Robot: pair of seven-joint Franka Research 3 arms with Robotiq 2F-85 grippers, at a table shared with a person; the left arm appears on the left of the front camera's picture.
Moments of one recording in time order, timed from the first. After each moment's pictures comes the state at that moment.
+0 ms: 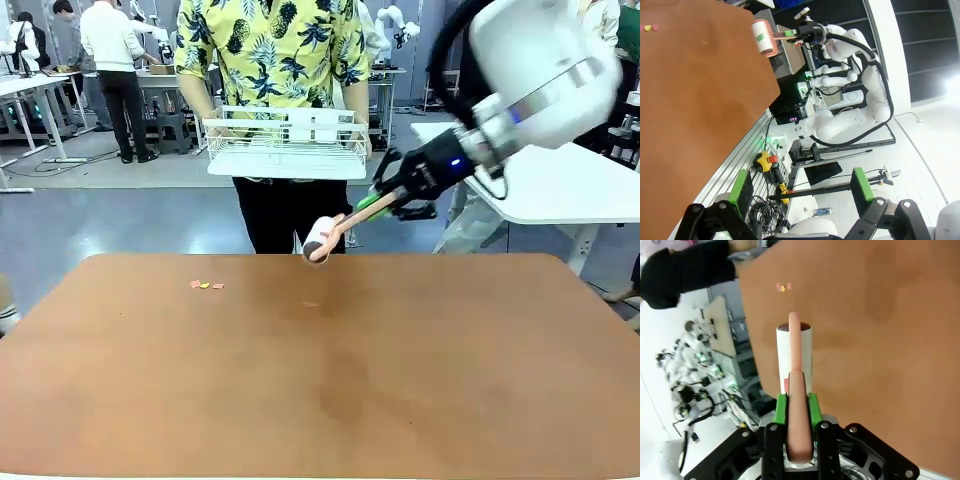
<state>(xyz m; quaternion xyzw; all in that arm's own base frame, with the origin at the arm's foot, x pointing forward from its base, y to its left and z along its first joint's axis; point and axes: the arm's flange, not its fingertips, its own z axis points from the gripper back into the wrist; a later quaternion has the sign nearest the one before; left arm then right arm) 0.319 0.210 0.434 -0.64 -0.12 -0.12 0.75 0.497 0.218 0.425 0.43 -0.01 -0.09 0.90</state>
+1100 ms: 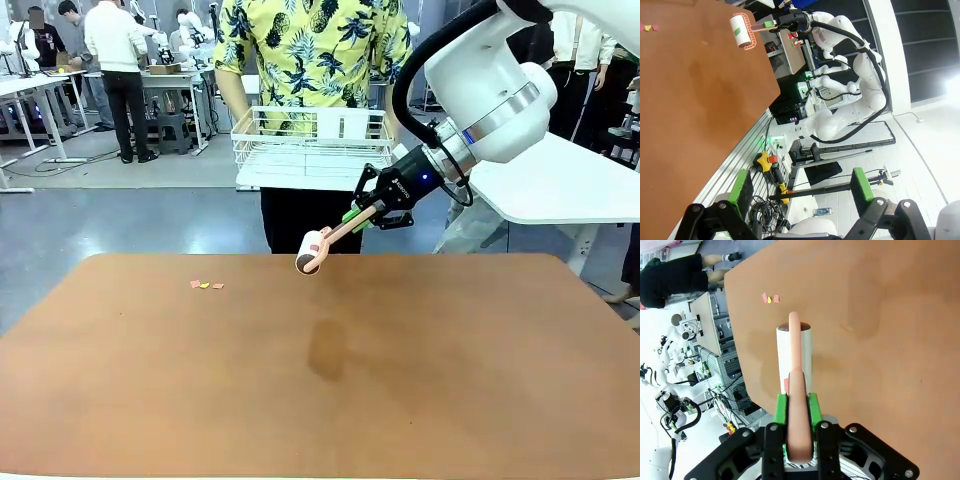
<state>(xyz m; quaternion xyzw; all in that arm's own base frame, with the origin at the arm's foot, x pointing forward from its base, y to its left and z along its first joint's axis) 0.319 0.211 0.434 -0.64 -0.12 -0.12 0.75 0.547 0.235 0.396 0.41 0.00 -0.06 0.91</state>
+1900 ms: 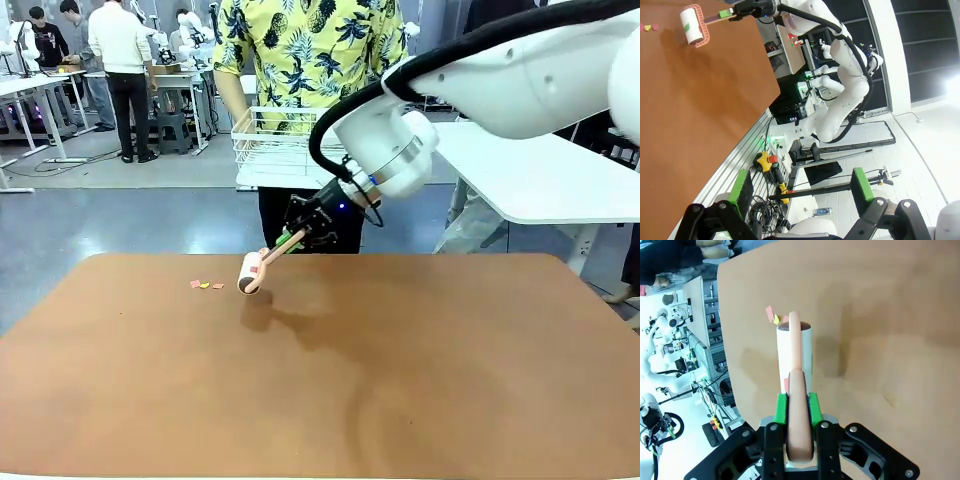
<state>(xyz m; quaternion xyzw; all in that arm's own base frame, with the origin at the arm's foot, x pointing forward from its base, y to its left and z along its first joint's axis) 0.319 0.210 0.434 -0.64 -0.12 -0.12 0.75 0.625 0.375 0.317 0.41 0.01 0.01 0.91</state>
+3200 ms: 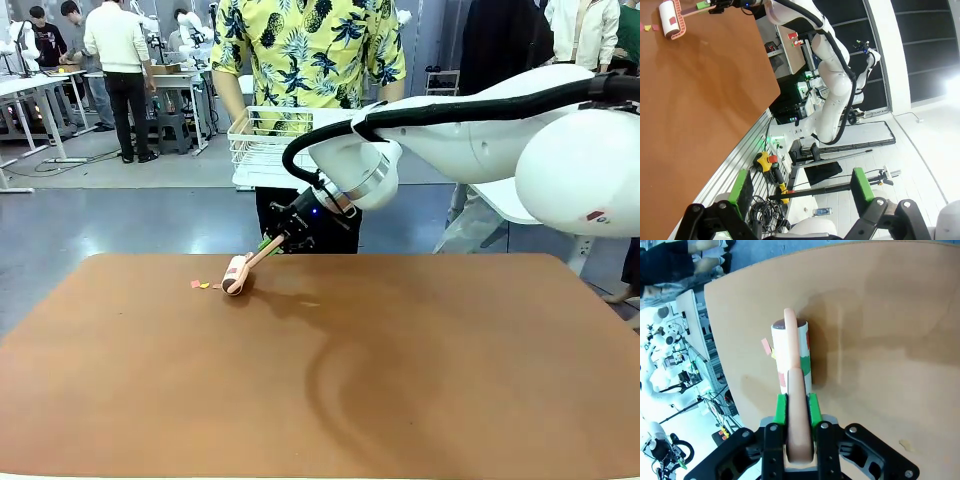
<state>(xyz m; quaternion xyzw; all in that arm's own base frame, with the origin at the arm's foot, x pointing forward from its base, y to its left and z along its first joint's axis) 0.319 0.210 0.434 -0.64 -0.12 -0.12 0.75 0.675 0.422 0.283 0.39 0.04 -0.03 0.92</state>
